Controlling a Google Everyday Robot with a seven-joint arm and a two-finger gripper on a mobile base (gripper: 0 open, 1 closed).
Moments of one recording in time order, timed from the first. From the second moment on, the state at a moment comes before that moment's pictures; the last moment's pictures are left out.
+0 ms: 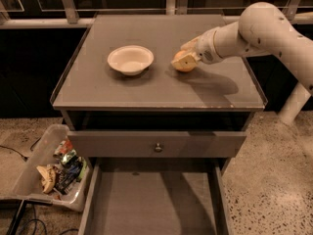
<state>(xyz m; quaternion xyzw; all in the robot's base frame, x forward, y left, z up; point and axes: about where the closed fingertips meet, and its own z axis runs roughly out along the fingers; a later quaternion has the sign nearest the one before) 0.729 -0.109 0.867 -0.47 0.75 0.12 0.45</state>
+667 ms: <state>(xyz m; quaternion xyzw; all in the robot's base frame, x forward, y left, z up) 0.715 -0.110 0.875 -0.47 0.74 0.13 0.46</state>
